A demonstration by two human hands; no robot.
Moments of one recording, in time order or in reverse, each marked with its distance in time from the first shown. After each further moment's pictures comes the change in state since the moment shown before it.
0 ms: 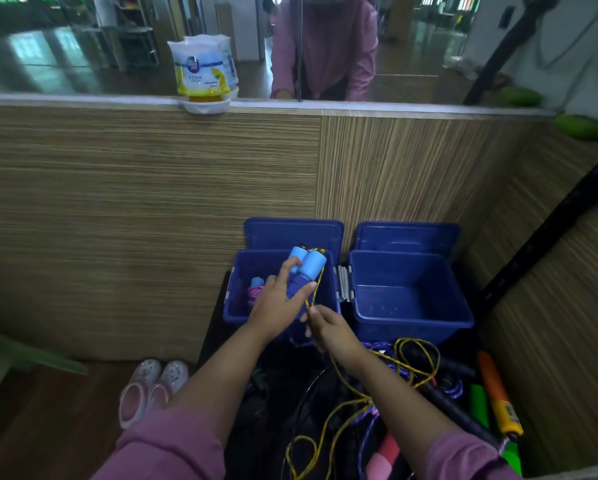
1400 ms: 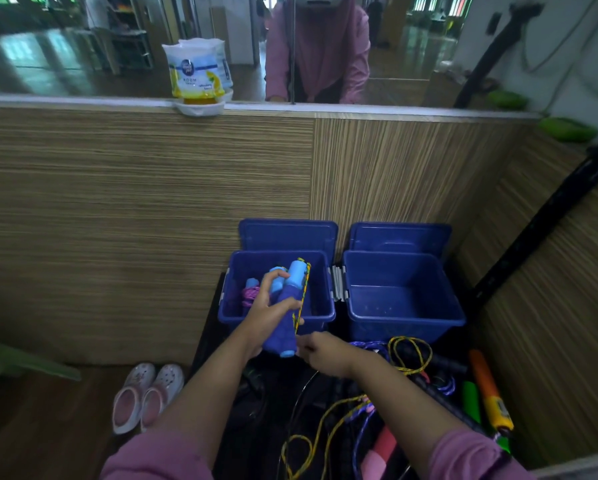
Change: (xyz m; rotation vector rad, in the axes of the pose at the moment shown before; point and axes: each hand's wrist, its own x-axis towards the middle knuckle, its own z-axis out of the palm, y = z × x) left_hand -0.019 -0.004 -0.001 -0.777 -0.145 -0.114; right_hand -0.017 -0.011 -0.011 -0.823 -0.449 -0.080
